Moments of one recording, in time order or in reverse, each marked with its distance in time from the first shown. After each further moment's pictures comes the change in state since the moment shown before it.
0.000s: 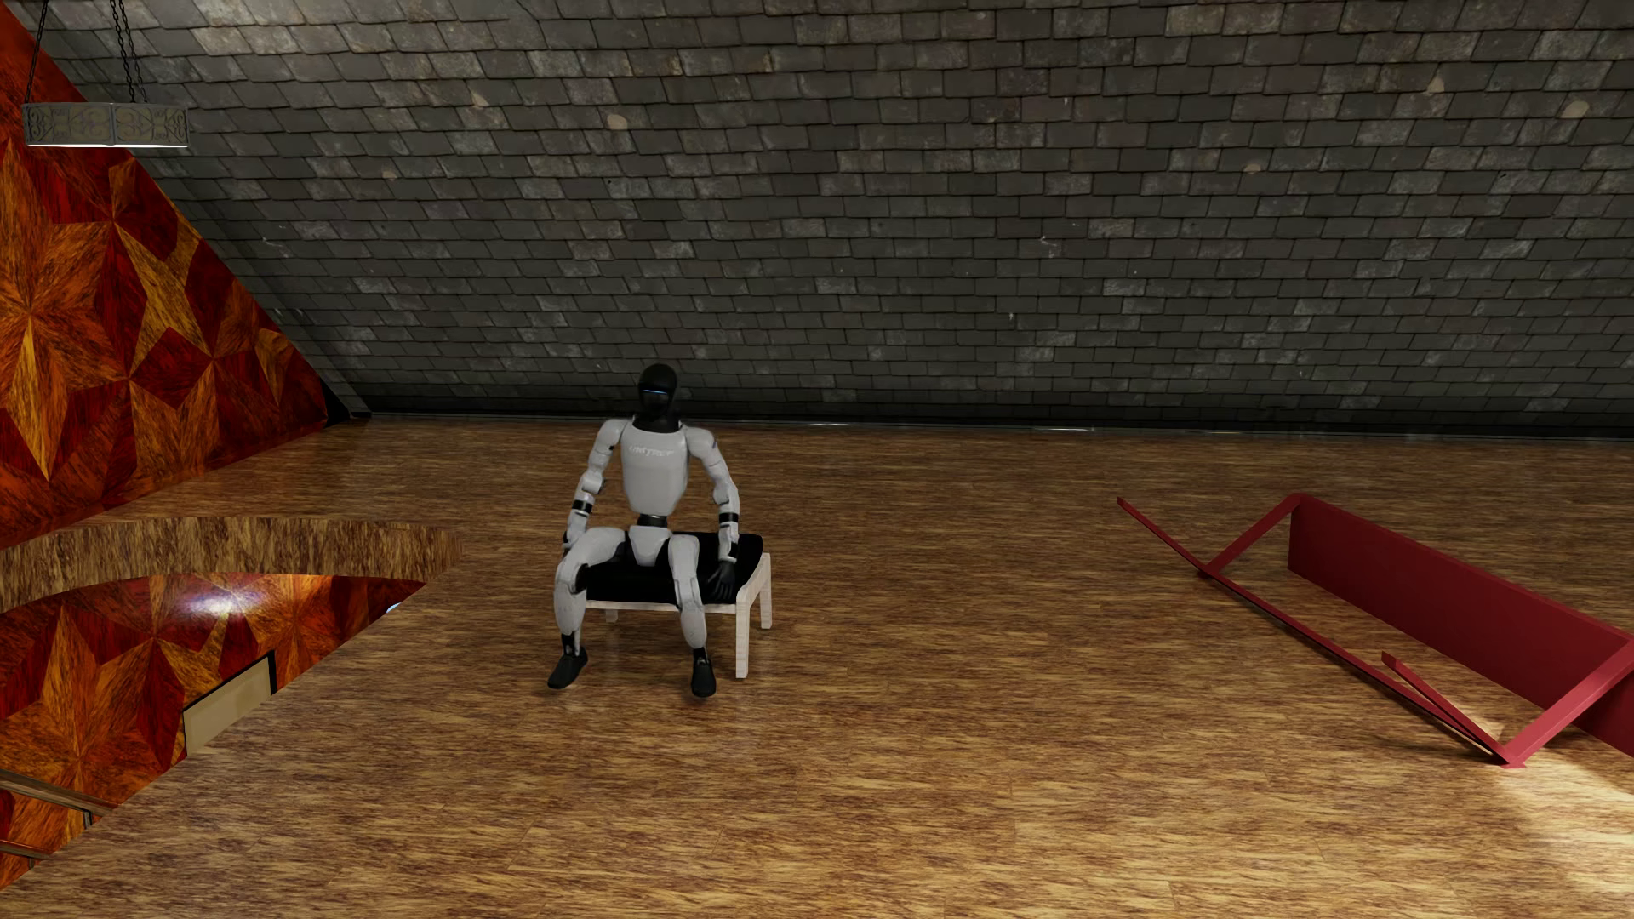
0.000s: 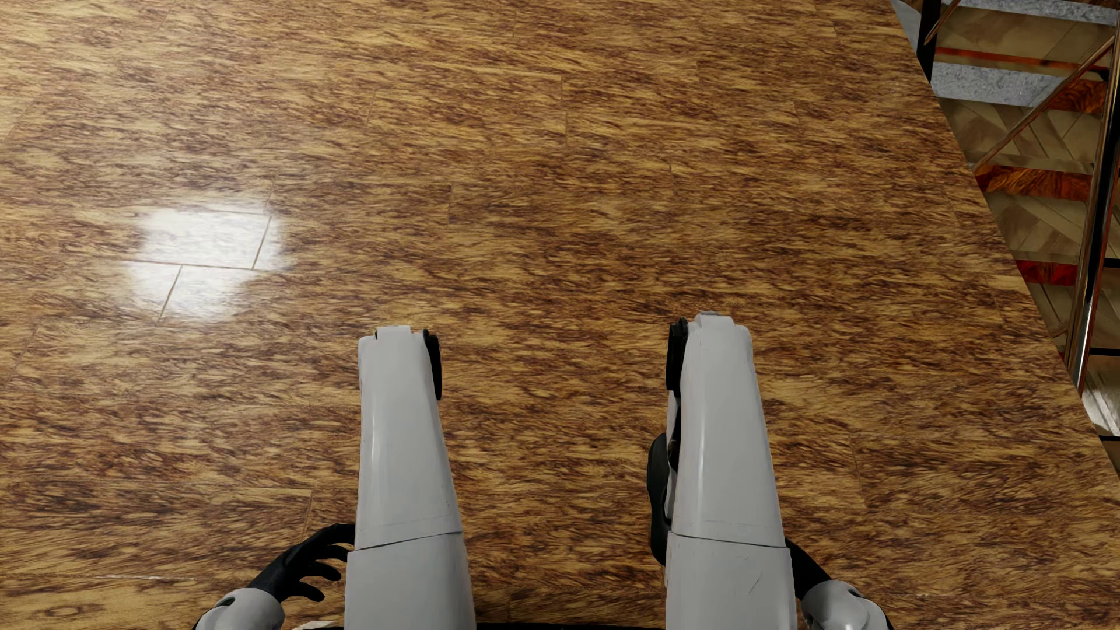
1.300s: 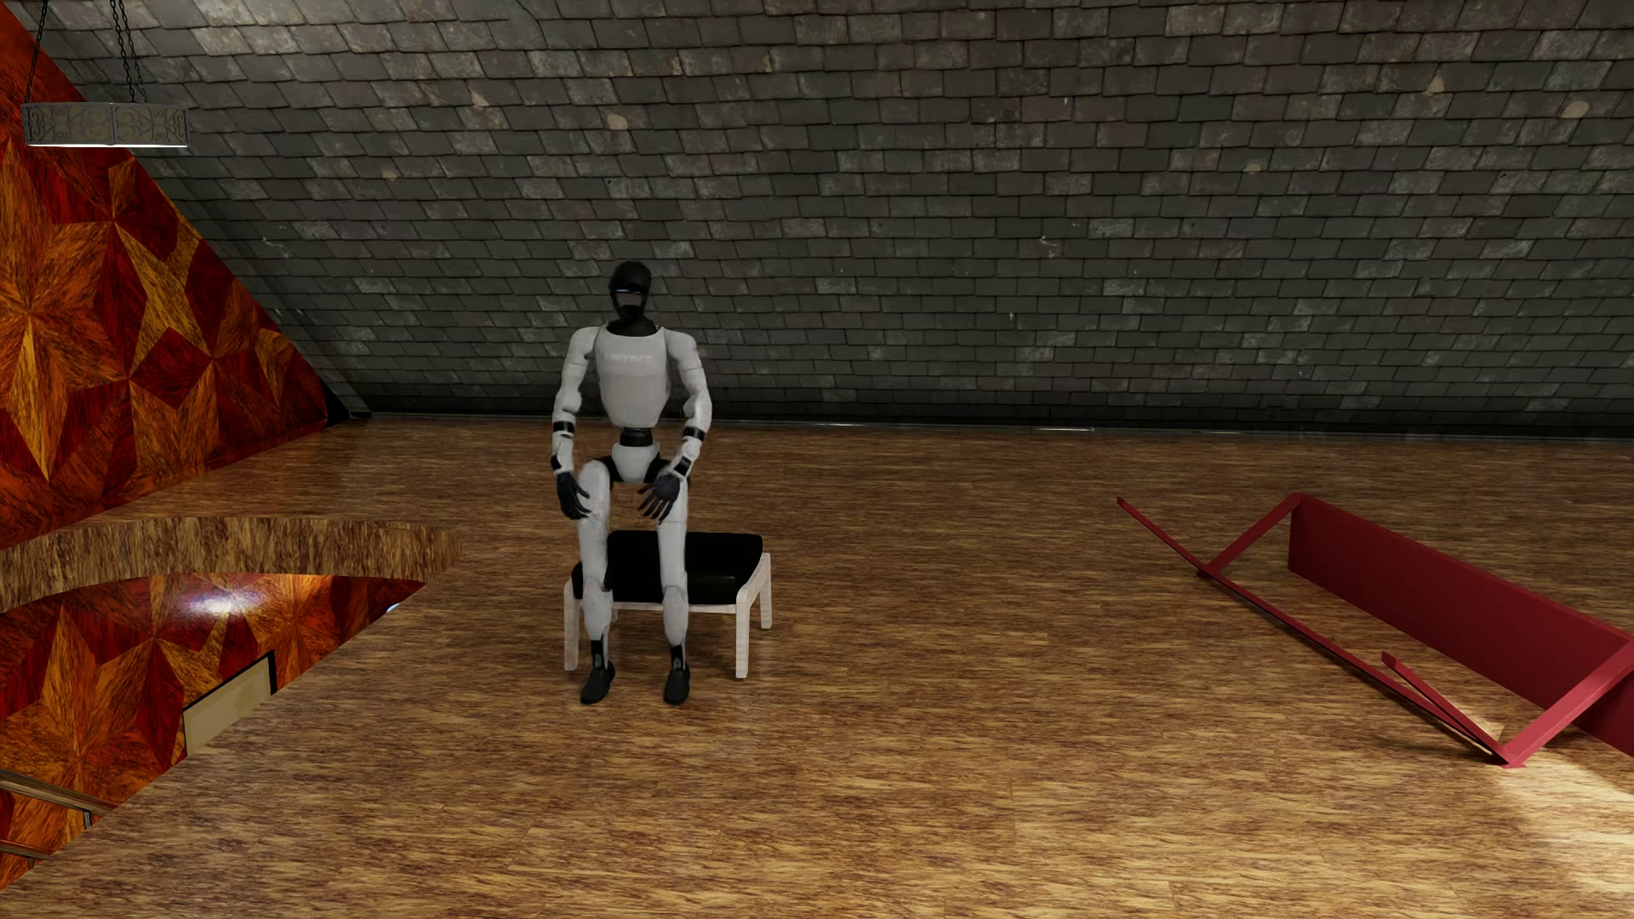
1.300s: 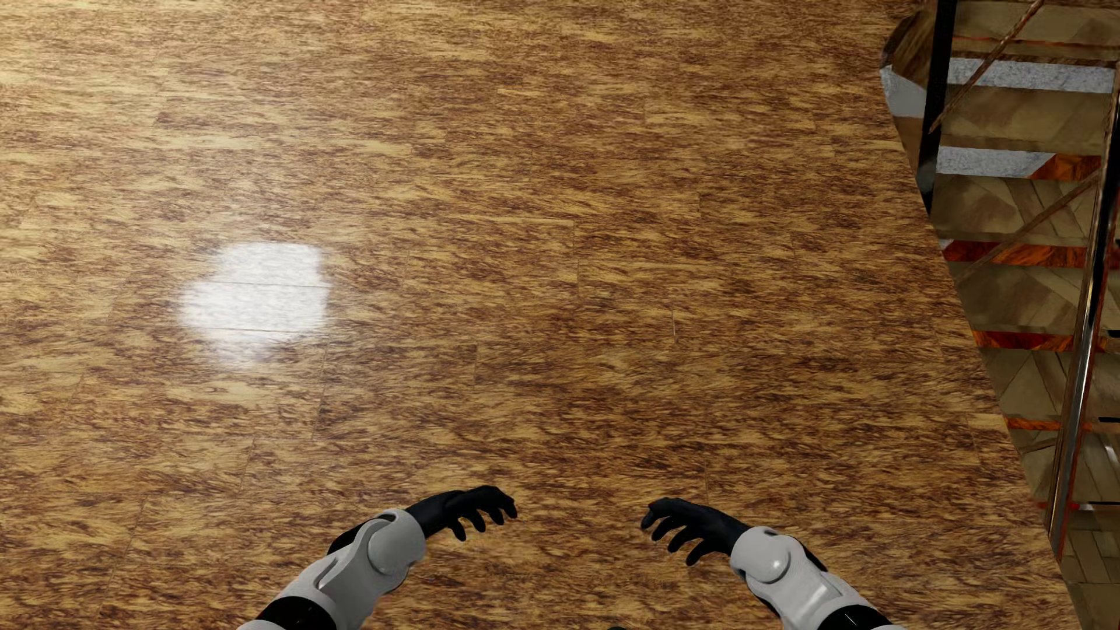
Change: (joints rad) body 1.006 1.123 0.013 -0.111 0.119 0.032 0.312 -0.188 -0.417 -1.695 -1.852 -0.319 -0.227 0.290 0.291 -0.138 0.054 0.128 -0.096 -0.394 0.271 0.143 0.145 0.132 -0.057 -0.133 -0.037 -0.065 0.096
